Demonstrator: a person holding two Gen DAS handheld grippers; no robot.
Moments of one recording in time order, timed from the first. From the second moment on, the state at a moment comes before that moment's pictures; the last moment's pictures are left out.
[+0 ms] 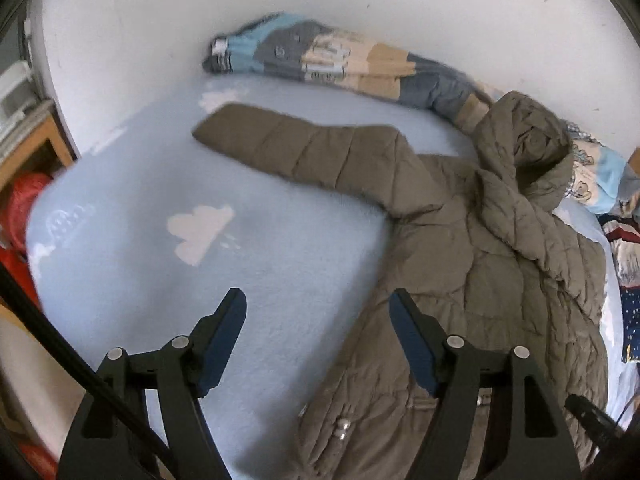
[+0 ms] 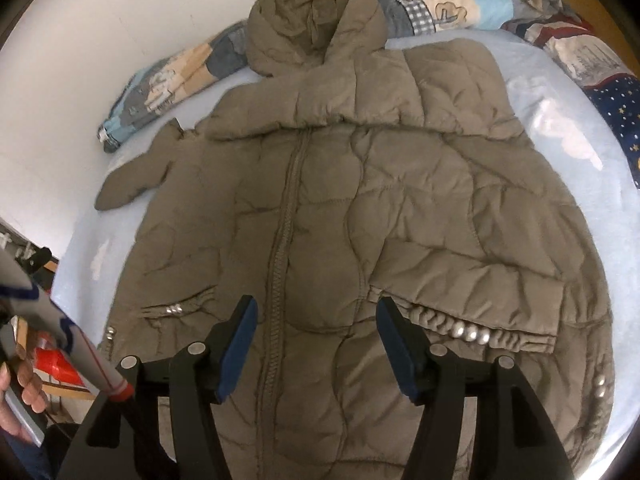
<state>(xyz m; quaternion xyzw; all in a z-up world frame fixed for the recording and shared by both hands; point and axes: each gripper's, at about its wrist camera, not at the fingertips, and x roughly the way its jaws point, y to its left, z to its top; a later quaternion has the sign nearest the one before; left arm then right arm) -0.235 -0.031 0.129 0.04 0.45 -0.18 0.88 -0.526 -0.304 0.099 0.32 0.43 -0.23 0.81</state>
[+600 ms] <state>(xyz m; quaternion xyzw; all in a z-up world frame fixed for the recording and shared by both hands) -0.142 -0.048 0.098 -0.04 0.49 -0.14 0.86 -0.496 -0.275 0.062 0.19 0.50 -0.26 0.81</state>
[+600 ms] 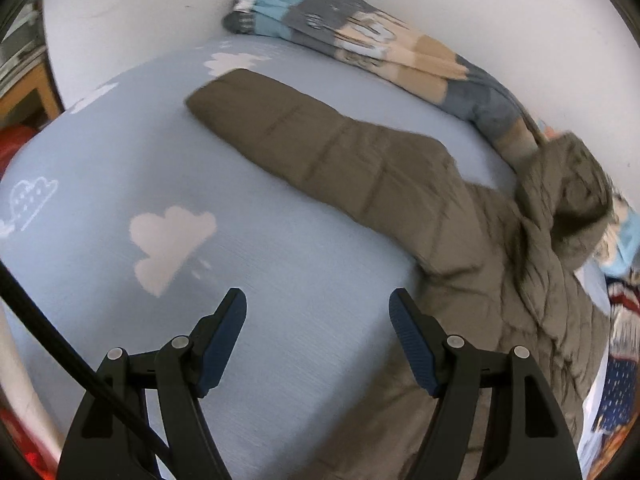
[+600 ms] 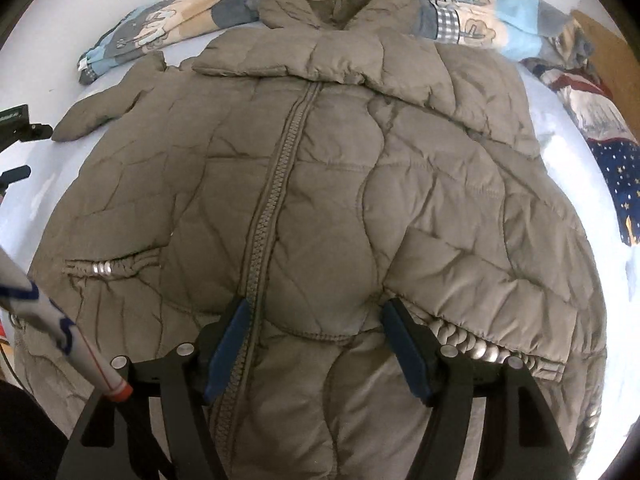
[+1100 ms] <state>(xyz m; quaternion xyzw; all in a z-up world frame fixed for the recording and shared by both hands) -0.076 0.034 0.092 -0.14 0.52 -0.09 0.84 -0.398 -0.220 0.124 0.11 0.50 -0.21 0.83</state>
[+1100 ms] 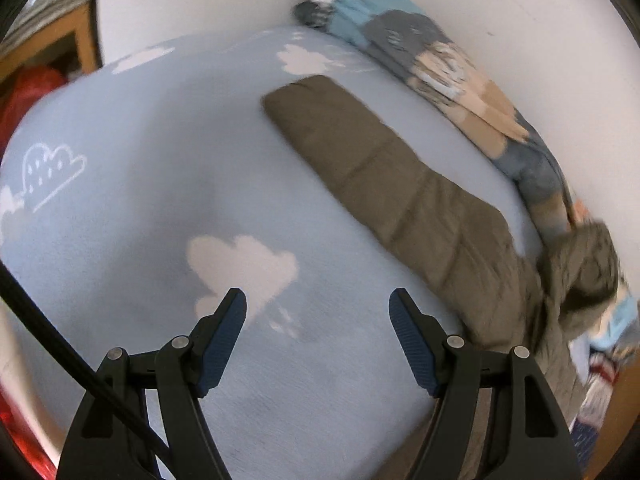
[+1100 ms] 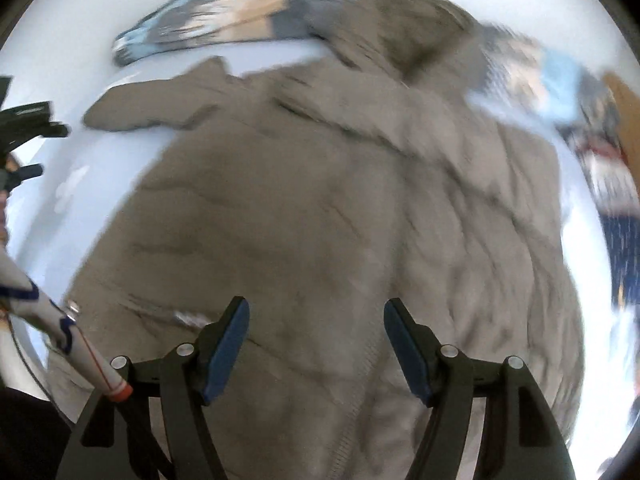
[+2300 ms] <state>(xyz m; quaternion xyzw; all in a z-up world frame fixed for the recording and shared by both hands) 0.115 0.082 -0.003 -0.45 0.48 -0.20 0.73 -0.350 -0.216 0.083 0.14 0.53 -0.19 0.82</state>
